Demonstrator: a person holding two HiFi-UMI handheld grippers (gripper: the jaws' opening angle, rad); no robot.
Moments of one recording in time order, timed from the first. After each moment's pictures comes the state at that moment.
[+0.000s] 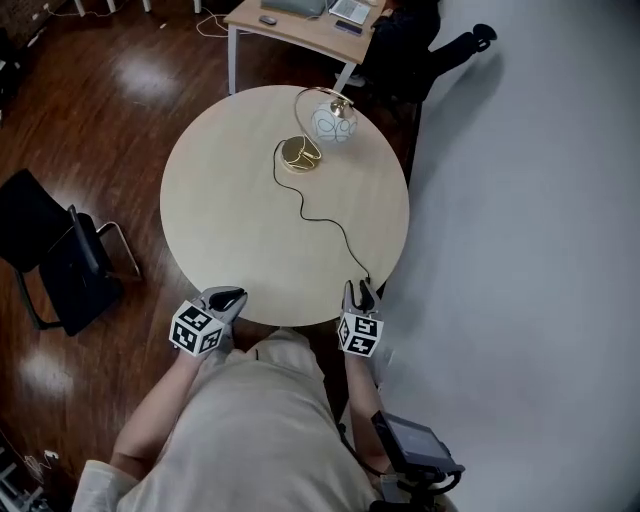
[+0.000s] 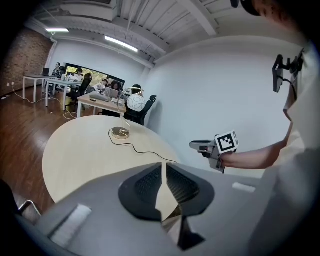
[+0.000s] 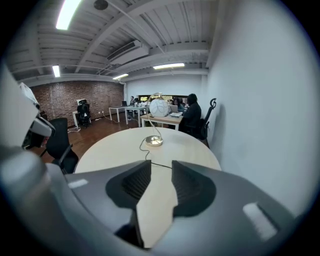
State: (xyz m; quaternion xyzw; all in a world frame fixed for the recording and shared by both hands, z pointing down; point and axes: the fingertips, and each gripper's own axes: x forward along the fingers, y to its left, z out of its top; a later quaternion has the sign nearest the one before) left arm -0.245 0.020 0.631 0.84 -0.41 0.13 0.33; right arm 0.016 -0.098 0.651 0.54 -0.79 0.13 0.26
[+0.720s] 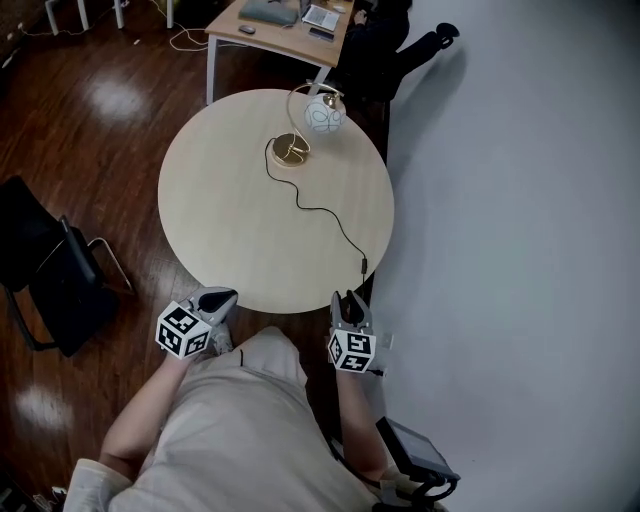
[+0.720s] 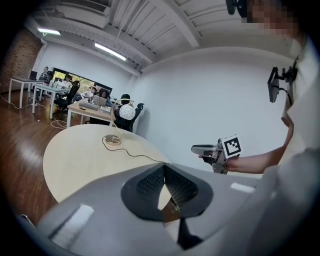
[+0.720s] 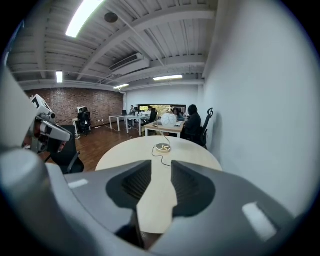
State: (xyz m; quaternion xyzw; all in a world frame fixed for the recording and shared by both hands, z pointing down) left arm -0.291 0.081 0.608 0.89 -0.35 0.09 0.28; right arm -0.039 0.019 0.605 0.56 -0.79 0.11 0.21
